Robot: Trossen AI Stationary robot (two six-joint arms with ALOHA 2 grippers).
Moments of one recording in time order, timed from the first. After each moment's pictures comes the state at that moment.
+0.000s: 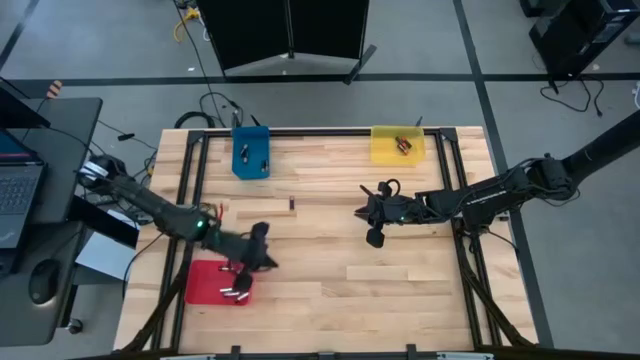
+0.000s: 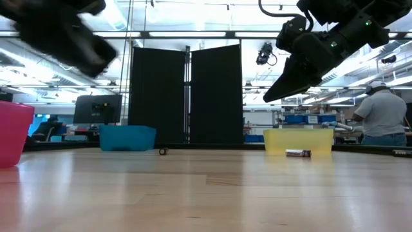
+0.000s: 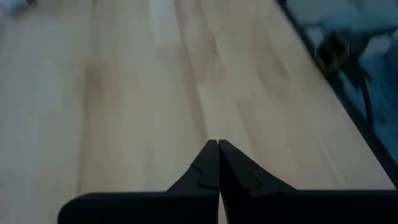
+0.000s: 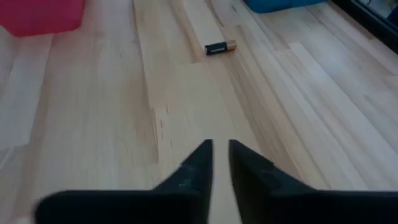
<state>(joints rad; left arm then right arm) -0.48 1.17 0.58 -0.06 -0.15 -0.27 0.09 1.29 0.57 0.07 0.29 0.23</state>
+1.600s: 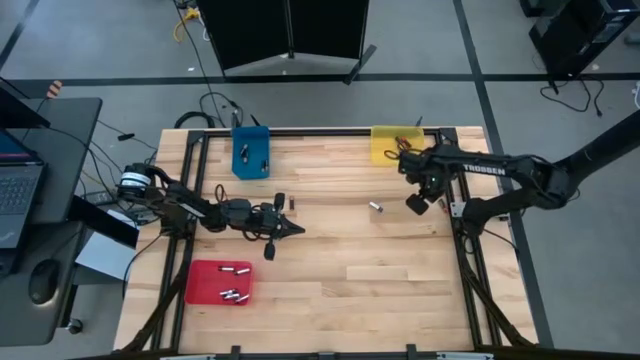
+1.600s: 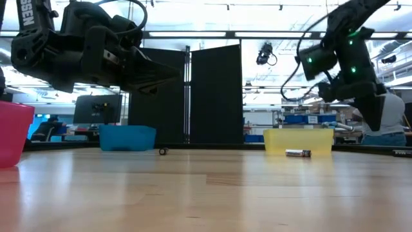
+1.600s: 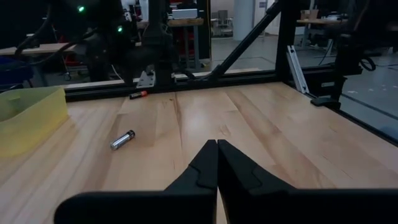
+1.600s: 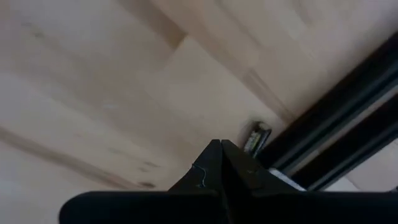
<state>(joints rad) -0.06 1.61 0.31 1.25 0.07 0.04 -0.52 1.29 0.75 -1.21 0.06 0.36</state>
